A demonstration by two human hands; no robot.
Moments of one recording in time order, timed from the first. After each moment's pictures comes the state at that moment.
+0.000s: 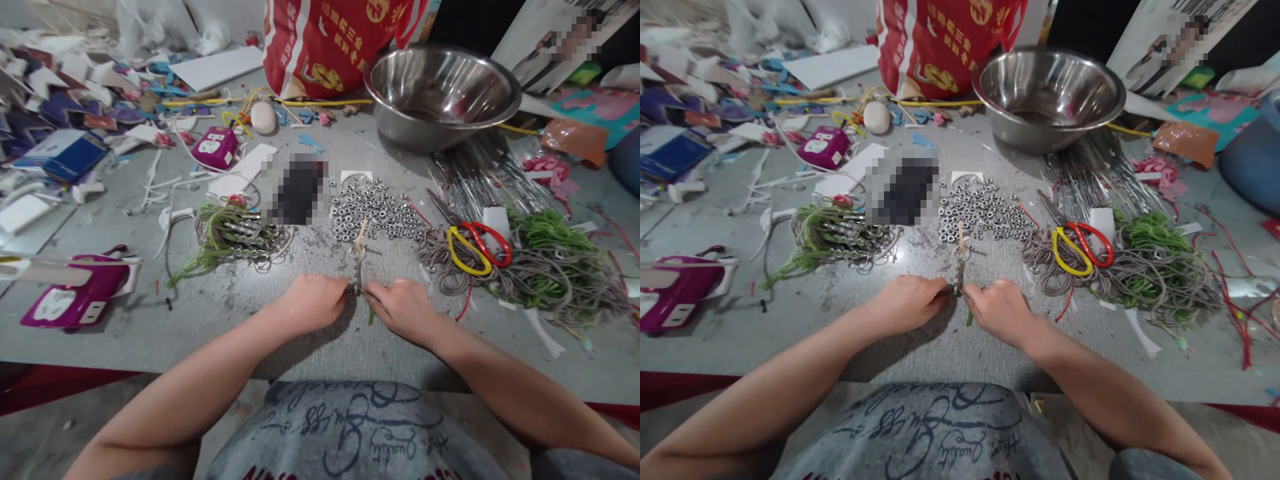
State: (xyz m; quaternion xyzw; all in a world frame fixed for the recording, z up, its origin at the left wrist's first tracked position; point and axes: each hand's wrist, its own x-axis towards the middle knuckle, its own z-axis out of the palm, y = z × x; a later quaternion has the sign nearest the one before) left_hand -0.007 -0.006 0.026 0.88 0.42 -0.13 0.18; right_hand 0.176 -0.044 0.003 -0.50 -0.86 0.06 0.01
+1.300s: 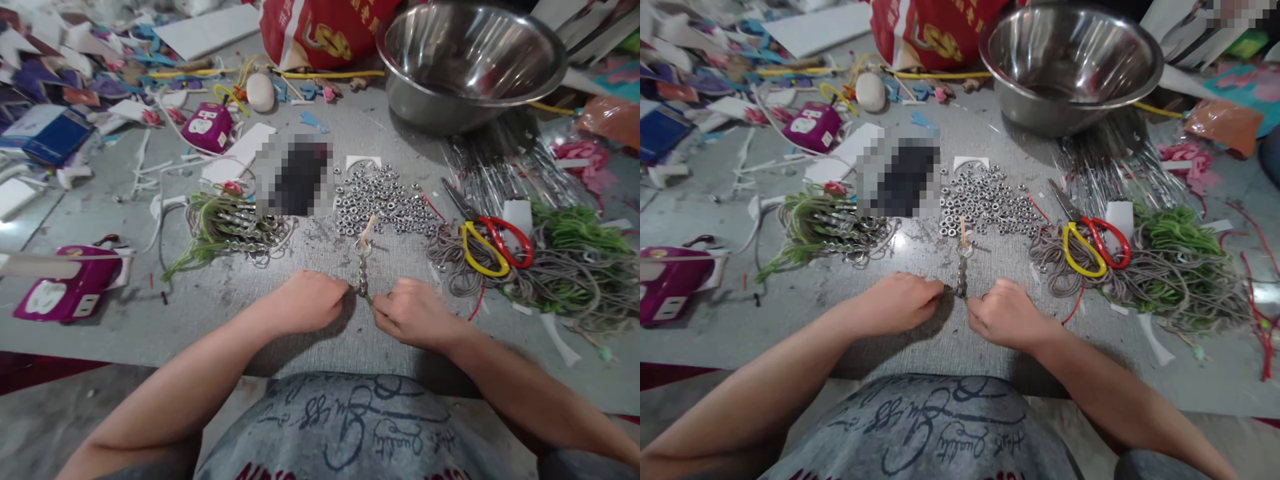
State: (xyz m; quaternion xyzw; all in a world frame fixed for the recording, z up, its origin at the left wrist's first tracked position) left_hand -0.016 -0.001 0.031 0.91 0.33 -0.17 0.18; right_hand 0.185 -0.044 0.003 -0.38 -0.92 0.04 0.06
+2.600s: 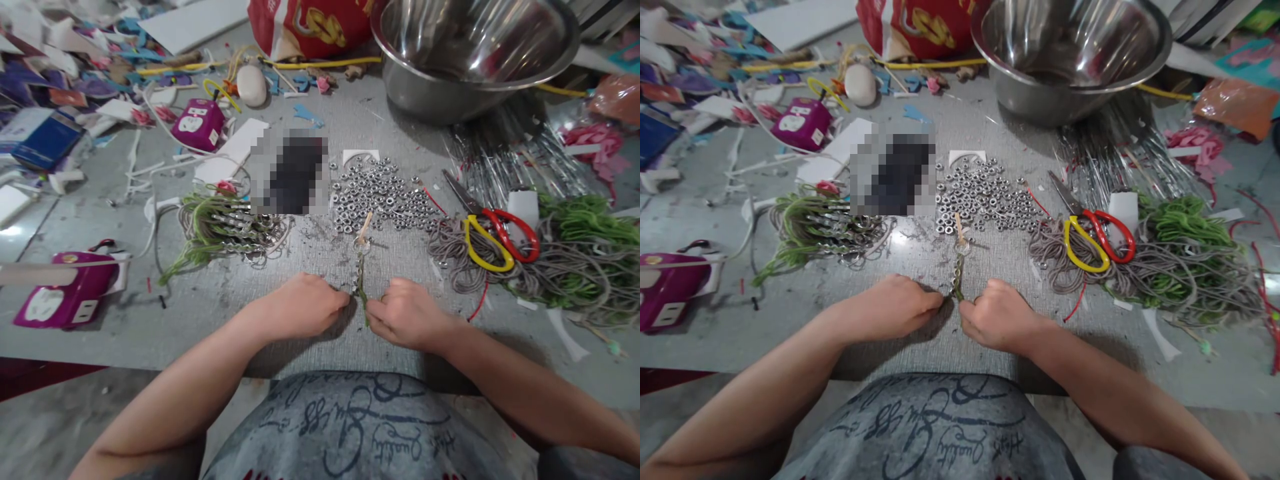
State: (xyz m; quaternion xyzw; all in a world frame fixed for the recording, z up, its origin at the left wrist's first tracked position) left_hand -0.018 0.002 0.037 0.93 0.26 -0.18 0.19; right_hand 0.178 -0.046 -0.001 -0.35 -0.93 0.04 0.10
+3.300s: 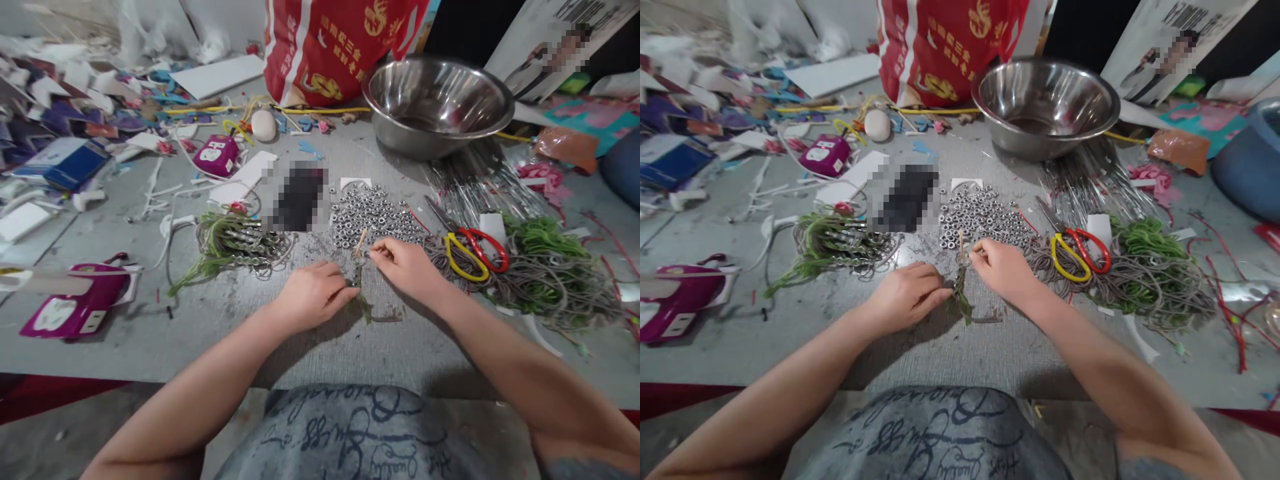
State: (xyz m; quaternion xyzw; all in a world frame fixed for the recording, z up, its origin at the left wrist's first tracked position) left_hand -0.021 0.008 0.027 0.92 0.35 0.08 0.16; right_hand 0.183 0.014 0.028 -0.62 -0.72 0.25 0.17
